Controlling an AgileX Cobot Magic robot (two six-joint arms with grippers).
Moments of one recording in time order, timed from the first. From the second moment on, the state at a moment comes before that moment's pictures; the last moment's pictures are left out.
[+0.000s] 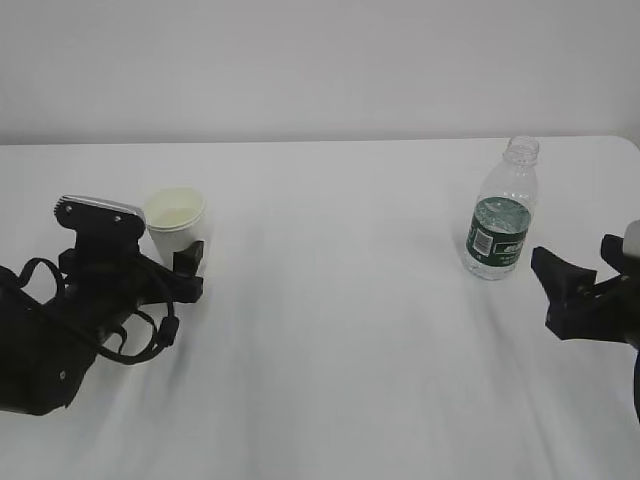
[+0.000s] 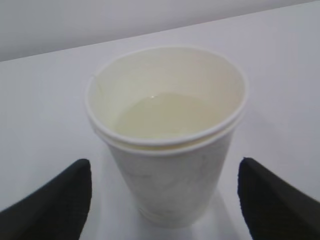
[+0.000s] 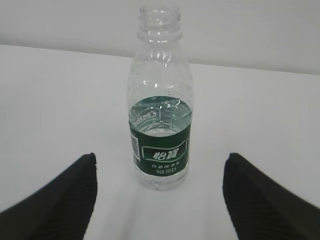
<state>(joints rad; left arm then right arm) -0.46 2.16 -0.67 -0.26 -1.14 0.11 0.16 1.67 -0.20 0.00 -1.14 -0.06</state>
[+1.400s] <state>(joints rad) -0.58 1.74 -0.42 -0.39 -1.14 0.10 0.16 1.67 -0.10 -0.06 -1.14 0.00</state>
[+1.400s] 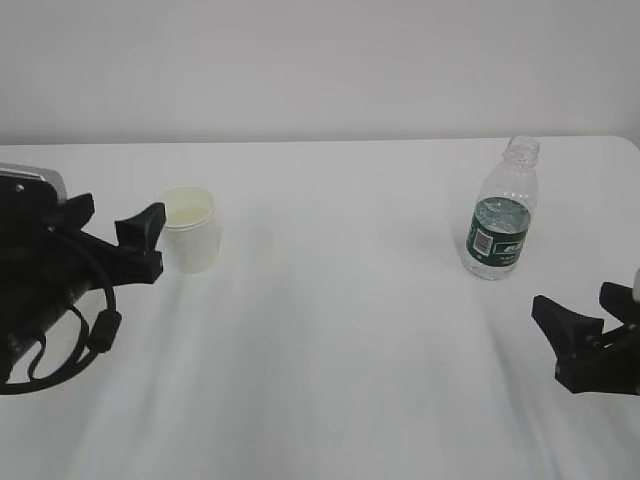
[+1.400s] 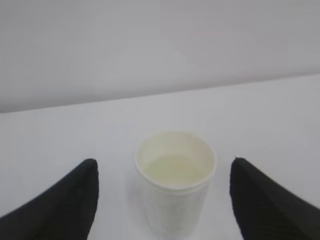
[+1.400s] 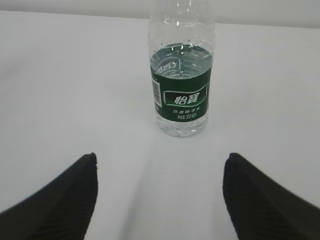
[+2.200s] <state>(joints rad) -0.58 1.60 -0.49 -0.54 -1.03 0.15 0.16 1.60 -0.42 -0.05 -0.85 0.04</state>
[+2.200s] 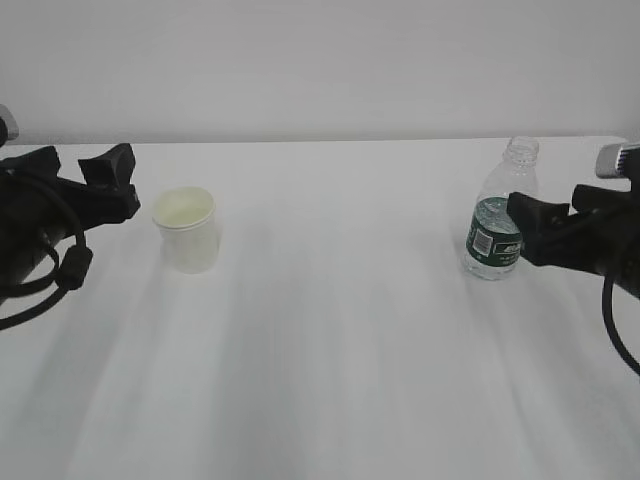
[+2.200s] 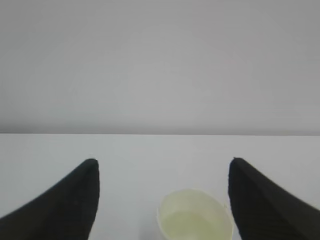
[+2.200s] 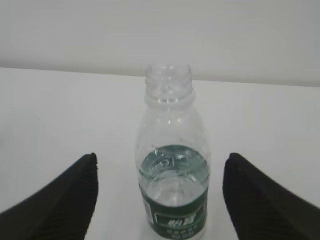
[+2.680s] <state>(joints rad) -0.58 1.45 -0.64 -0.60 -0.82 0.26 0.16 1.40 -0.62 -0.05 -0.47 0.04</state>
